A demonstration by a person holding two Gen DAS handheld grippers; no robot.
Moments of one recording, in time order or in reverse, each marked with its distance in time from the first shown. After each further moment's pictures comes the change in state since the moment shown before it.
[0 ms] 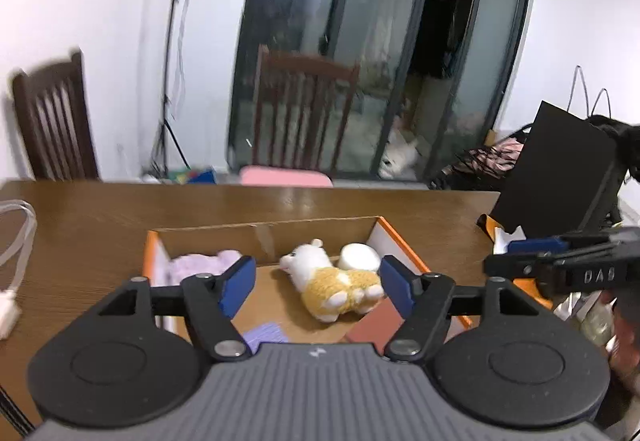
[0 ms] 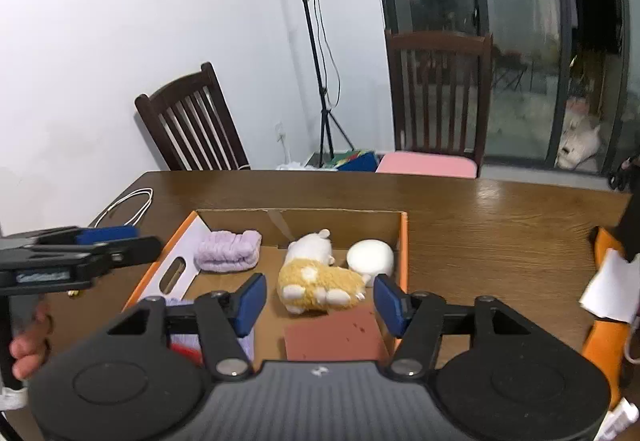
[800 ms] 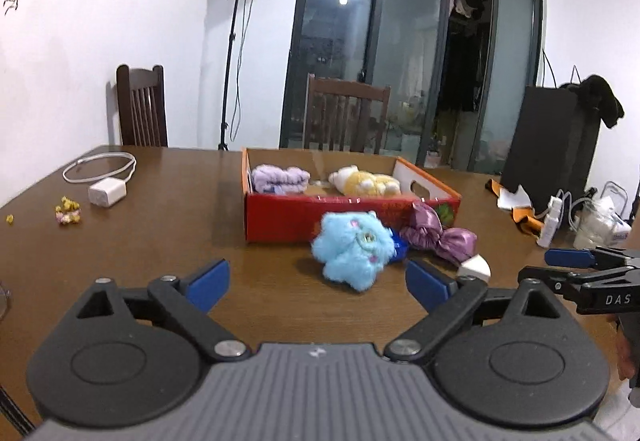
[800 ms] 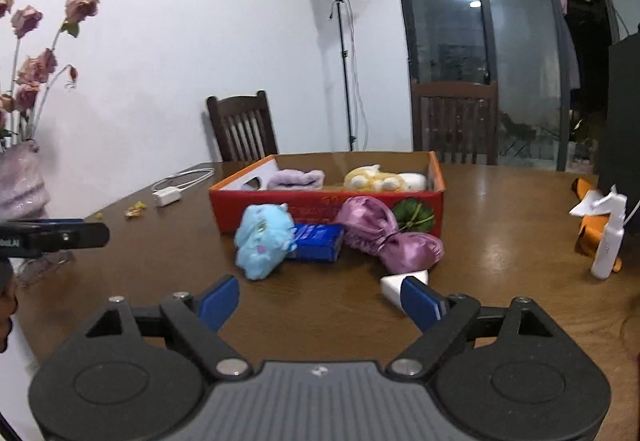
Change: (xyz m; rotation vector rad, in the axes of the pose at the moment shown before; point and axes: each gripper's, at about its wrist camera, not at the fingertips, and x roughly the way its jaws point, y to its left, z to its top) left arm -0.163 -0.007 -0.200 -0.021 -0.151 0.124; right arm -0.100 0.065 -0.253 -0.089 -0.242 0.028
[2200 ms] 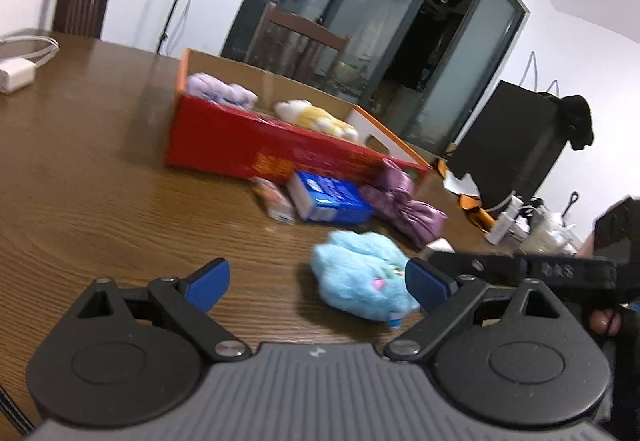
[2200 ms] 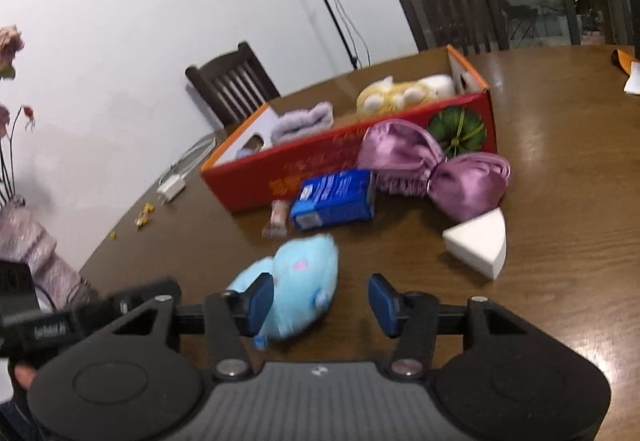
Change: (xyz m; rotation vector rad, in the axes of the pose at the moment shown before) left arm 0.095 0.029 -0.031 -0.212 0.194 -0.301; right arm 0.103 -0.011 0.007 0.298 0.218 0.135
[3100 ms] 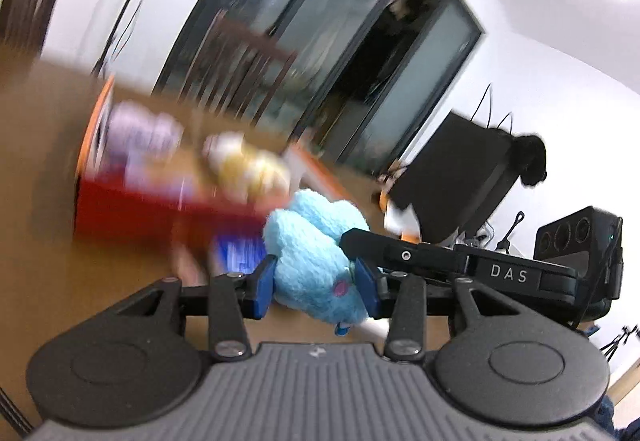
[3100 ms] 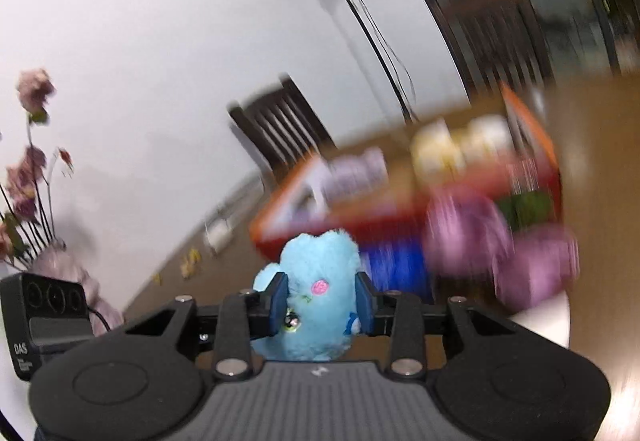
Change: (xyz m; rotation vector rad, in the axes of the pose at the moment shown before) left arm 0.034 -0.019 0.084 -0.001 -0.042 -0.176; right arm 0.012 0.018 0.064 -0.029 -0.105 0.156
